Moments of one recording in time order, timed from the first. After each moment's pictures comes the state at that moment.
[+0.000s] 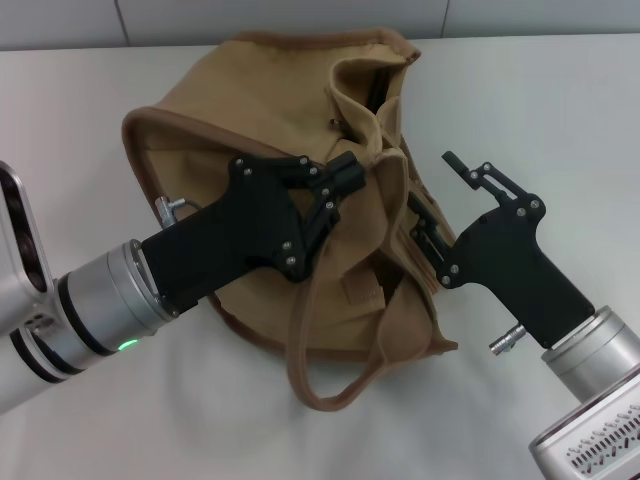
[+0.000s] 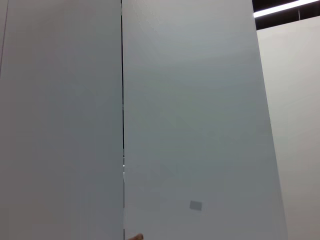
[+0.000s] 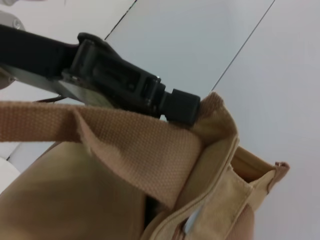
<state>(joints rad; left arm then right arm) -0.64 -2.08 0.92 -0.12 1.32 1.75 -0.41 0.40 2.09 -0.14 0.37 -1.78 -1.51 -0.63</state>
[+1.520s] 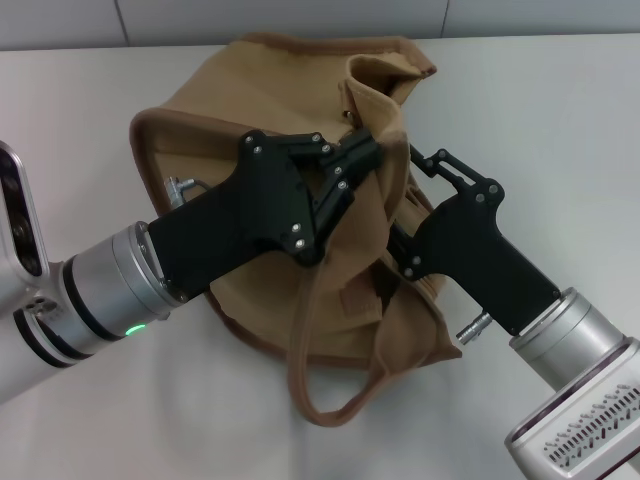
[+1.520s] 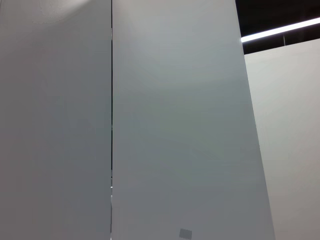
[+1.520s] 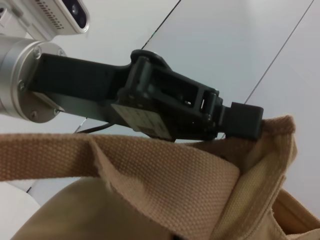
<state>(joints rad) -0.68 -2.08 0.88 -0.14 1.35 1.80 -0.42 0.46 2.09 -0.13 0.40 -1.84 -1.50 -0.62</state>
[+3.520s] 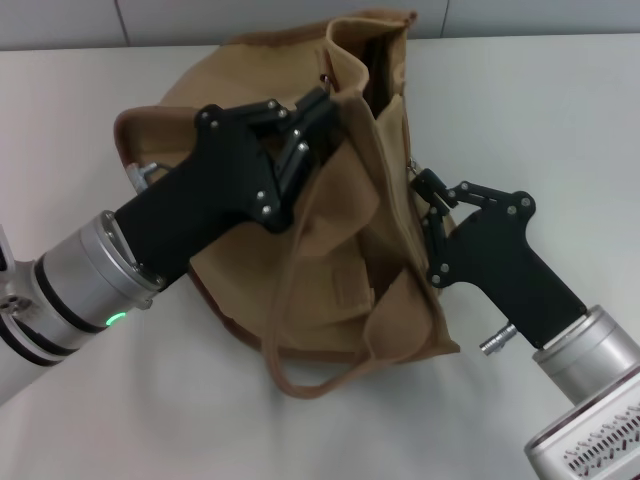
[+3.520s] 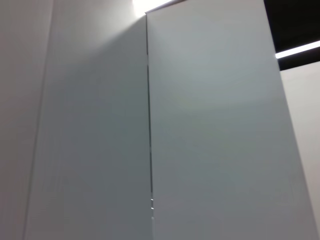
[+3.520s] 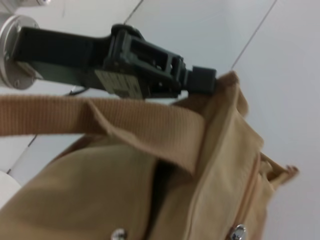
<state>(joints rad) -0.64 -2.08 0.76 -0.13 1.35 1.82 -0.41 0.40 2.09 -0.10 0.39 -1.83 -1.51 -0.62</state>
